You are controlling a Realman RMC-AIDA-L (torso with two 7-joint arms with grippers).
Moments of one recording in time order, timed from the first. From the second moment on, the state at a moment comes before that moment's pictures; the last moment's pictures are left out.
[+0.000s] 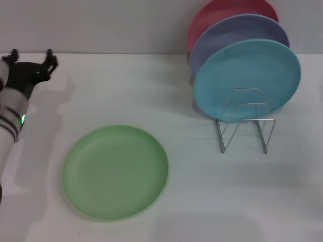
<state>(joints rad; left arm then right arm) -0.54 -2.04 2.06 0.48 -1.05 0.65 0.26 0.45 2.08 1.60 0.14 -2.72 -1.47 0.32</state>
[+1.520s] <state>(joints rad) -0.48 -2.06 1.19 1.42 -0.48 -1.49 0.18 0.46 2.07 1.61 0.16 -2.72 -1.48 0.31</state>
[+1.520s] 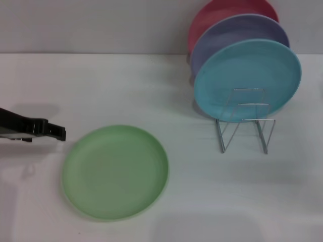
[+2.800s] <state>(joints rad) -0.47 -2.07 1.37 1.34 -0.45 -1.49 0.06 0.46 2.06 1.61 0.16 -2.72 -1.48 0.28</state>
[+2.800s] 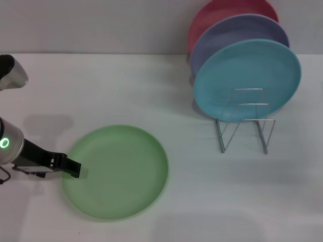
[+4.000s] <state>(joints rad) -0.51 -2.06 1.41 1.28 -0.45 -1.46 0.07 0.46 2.06 1.61 0.17 -2.72 -1.48 0.29</state>
